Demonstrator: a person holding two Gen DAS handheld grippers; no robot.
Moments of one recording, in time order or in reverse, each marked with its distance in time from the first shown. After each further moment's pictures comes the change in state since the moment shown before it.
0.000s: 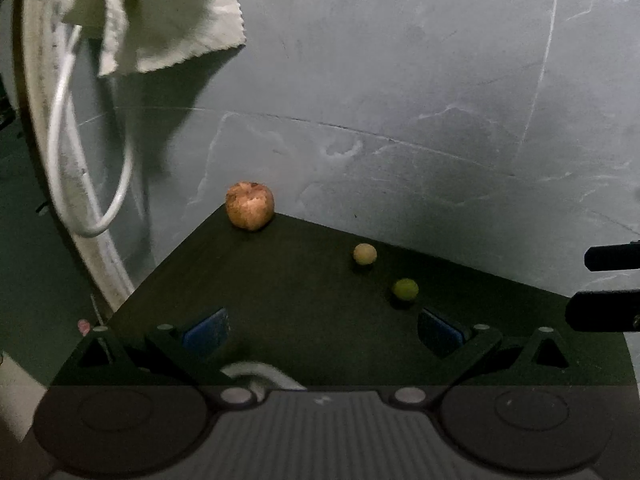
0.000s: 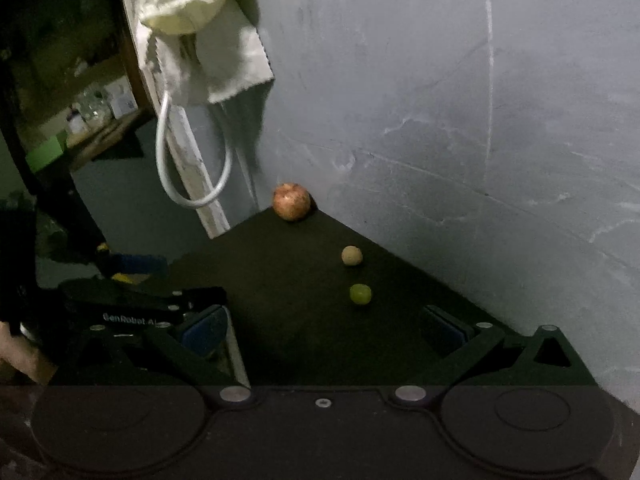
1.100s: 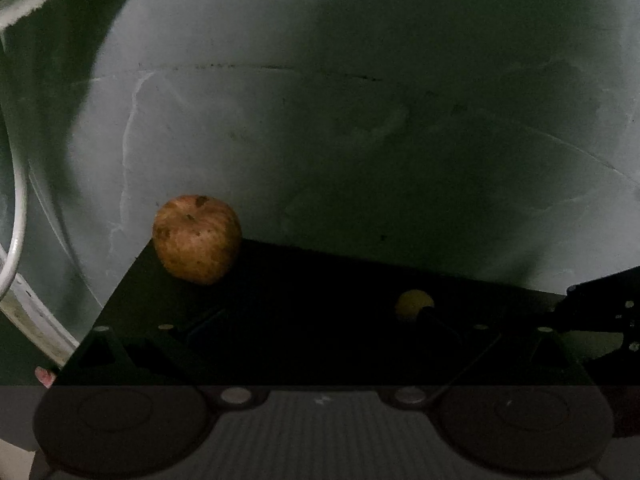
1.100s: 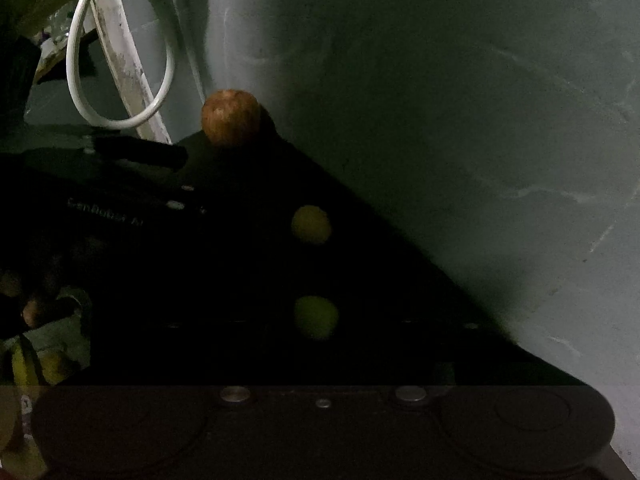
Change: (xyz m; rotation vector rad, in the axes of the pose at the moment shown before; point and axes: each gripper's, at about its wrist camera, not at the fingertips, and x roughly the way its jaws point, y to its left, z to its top) left arm 0.164 0.031 0.045 0.098 0.078 -0.122; right arm 0.196 -0.031 0.009 -0.097 0.213 -0.041
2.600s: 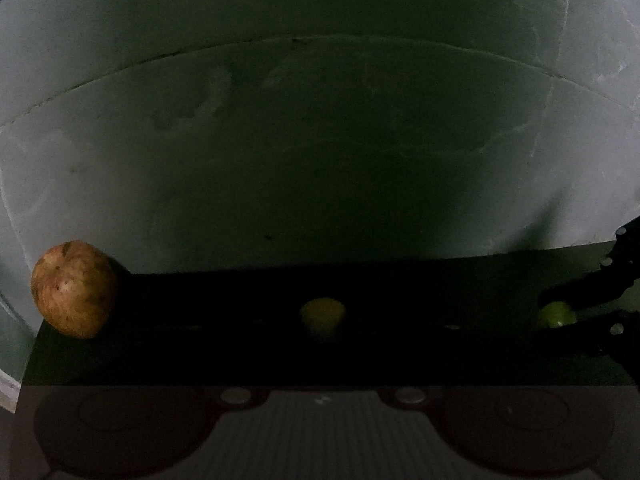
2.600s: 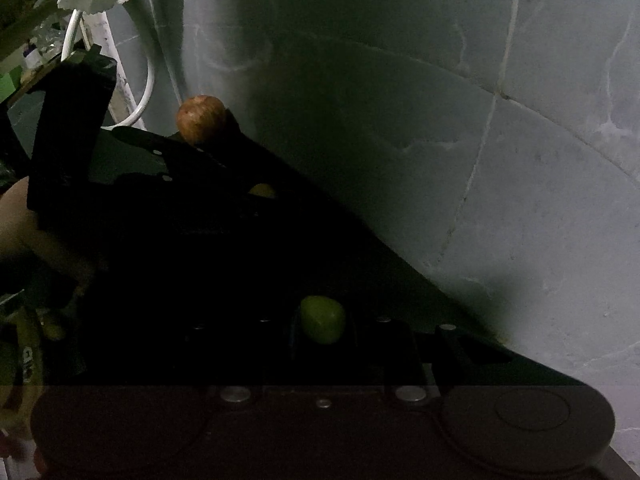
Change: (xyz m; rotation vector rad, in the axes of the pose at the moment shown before) left arm 0.051 -0.052 0.014 0.233 0.019 -0.069; right arm -0.047 -0.029 -0.028 0.043 -0.018 -0.049
